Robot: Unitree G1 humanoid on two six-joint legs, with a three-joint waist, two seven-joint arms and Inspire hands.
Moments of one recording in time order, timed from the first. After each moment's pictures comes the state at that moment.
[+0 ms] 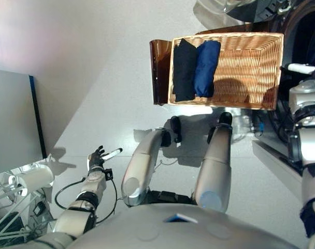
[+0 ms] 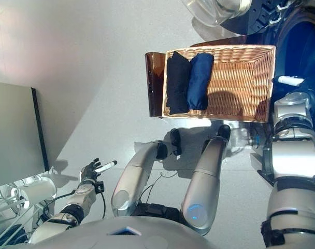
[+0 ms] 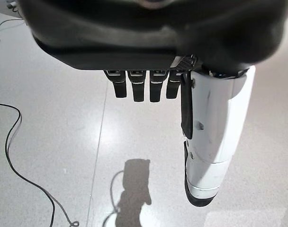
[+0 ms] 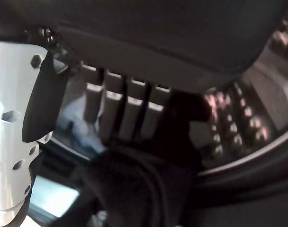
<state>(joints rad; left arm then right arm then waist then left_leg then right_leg) -0.07 0.18 -0.10 1.05 -0.31 -0.07 0.28 -0.95 -0.75 0.21 1.35 0.00 0.19 -0.56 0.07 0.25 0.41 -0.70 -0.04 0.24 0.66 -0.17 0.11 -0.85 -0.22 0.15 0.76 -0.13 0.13</state>
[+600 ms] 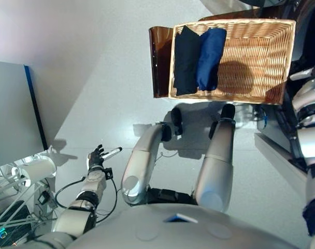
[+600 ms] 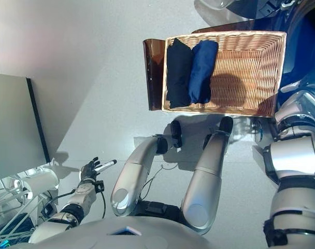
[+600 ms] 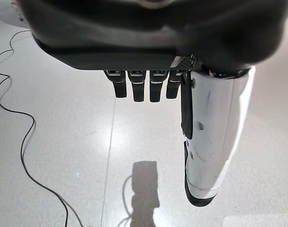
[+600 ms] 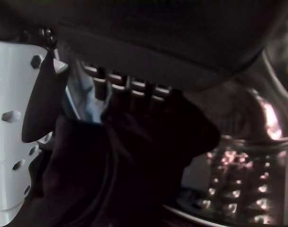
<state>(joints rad) -0.07 0.18 -0.10 1.05 -0.29 -0.09 0.28 -0.98 -0.78 0.40 1.41 -0.35 0.24 -0.45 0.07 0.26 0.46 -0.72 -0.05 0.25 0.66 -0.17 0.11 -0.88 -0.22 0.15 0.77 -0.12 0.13</state>
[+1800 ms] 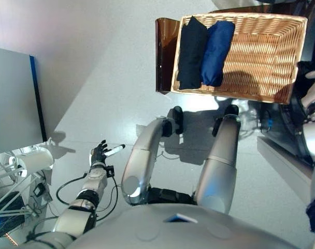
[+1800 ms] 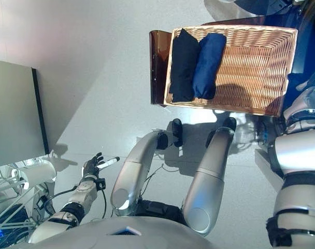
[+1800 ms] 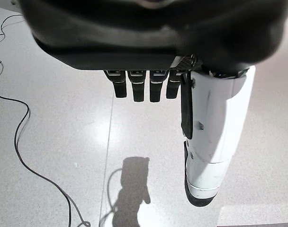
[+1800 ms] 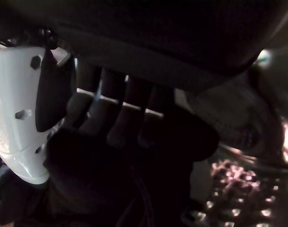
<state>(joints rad) -0.07 0.19 -0.13 1.01 -0.29 -0.09 0.26 -1.06 -0.82 0.48 1.51 -0.44 0.24 -0.34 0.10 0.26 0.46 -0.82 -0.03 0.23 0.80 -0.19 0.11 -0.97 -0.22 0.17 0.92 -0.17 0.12</state>
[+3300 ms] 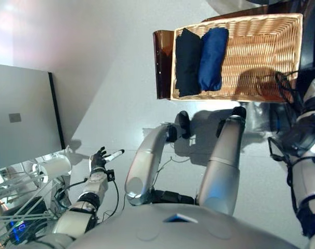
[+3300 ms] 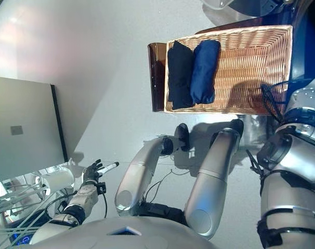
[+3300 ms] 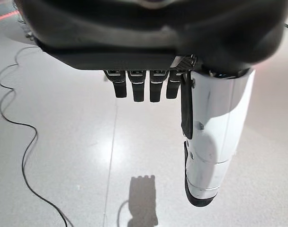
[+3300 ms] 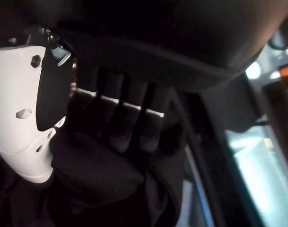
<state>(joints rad) -0.04 0.17 -0.13 1.04 -0.31 -0.04 0.29 -0.94 -0.71 -0.53 1.07 1.16 -0.46 -0.79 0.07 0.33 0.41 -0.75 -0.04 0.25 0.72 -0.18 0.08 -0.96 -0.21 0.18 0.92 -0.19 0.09</state>
